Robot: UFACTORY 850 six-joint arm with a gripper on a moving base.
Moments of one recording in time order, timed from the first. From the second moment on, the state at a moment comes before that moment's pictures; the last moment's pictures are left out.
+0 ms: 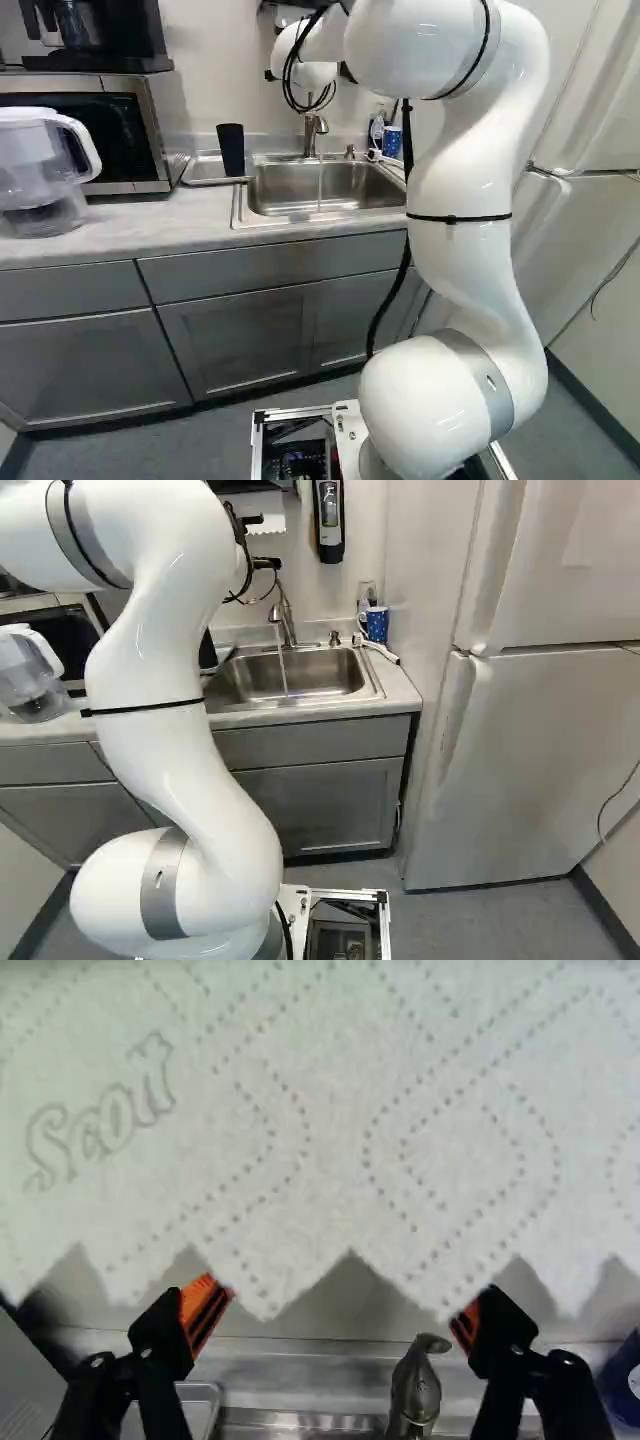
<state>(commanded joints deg) 12.0 -24.5 -91.9 8.9 17.2 -8.3</state>
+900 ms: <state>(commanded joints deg) 11.8 -24.4 -92.0 8.9 10.7 -8.3</state>
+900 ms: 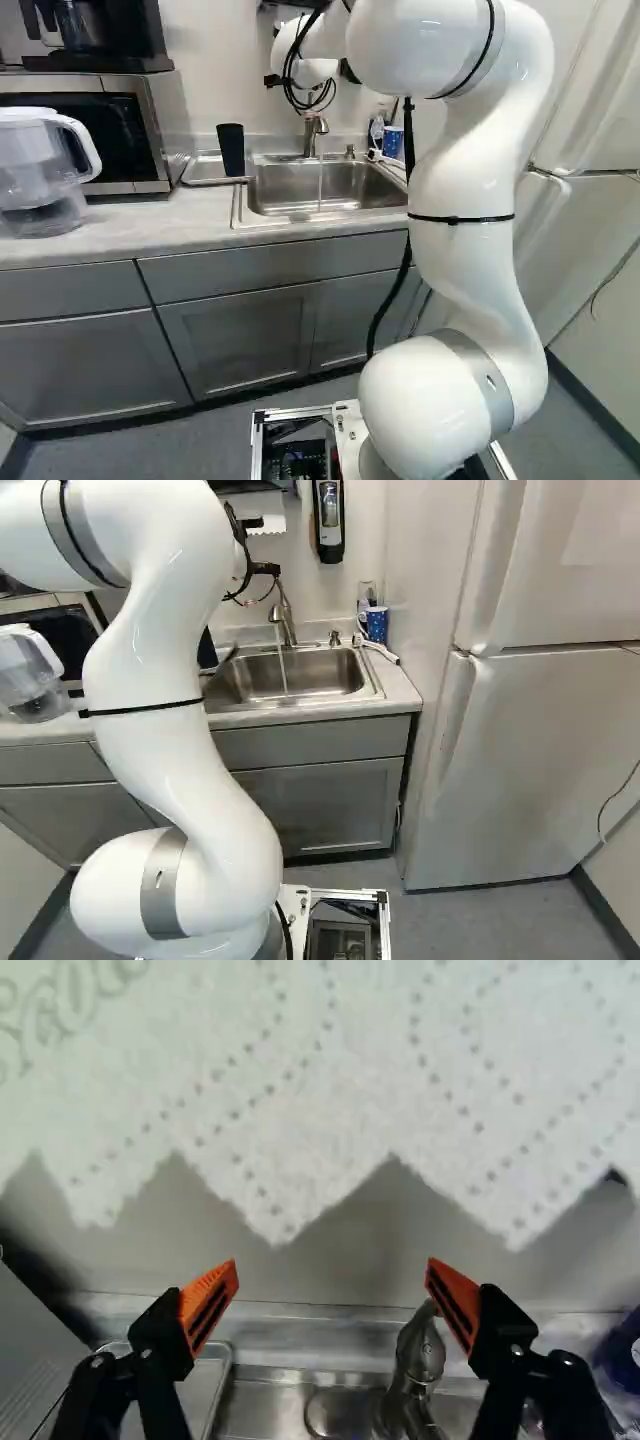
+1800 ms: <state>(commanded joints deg) 11.4 -24.2 -91.8 8.9 10.7 -8.3</state>
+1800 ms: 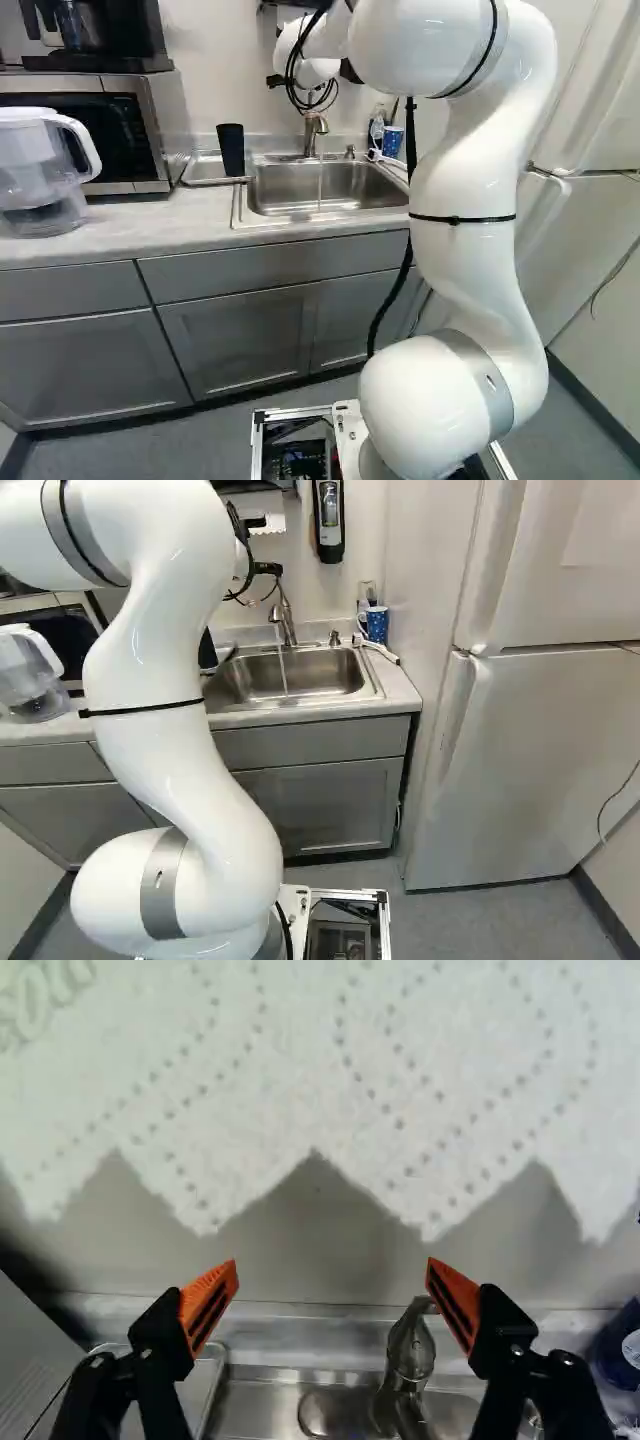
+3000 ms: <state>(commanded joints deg) 11.4 -21.8 -88.9 8.9 7.9 -8.3</state>
